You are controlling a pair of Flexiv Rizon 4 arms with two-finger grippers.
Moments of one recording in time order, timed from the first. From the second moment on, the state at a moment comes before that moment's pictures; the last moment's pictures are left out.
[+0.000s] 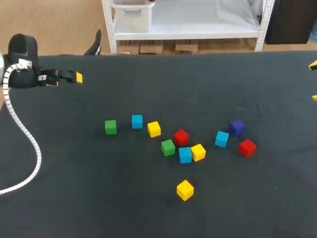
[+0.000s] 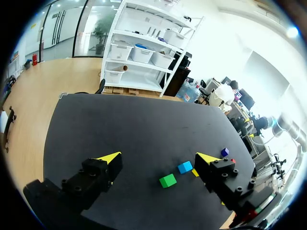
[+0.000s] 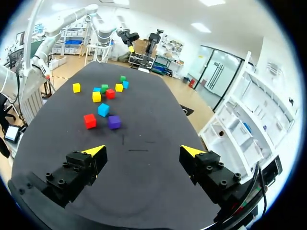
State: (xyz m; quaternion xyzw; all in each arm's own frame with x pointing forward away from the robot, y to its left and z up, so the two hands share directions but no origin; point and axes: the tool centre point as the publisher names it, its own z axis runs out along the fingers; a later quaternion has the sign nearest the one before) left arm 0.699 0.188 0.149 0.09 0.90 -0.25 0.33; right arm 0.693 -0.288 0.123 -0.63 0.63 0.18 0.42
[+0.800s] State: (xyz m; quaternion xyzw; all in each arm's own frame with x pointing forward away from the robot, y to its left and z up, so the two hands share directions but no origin) left arm 0.686 0.171 0.144 0.19 0.90 -0.23 0.33; right arm 0.691 -0.287 0.123 -0.62 0.63 0.17 0.43
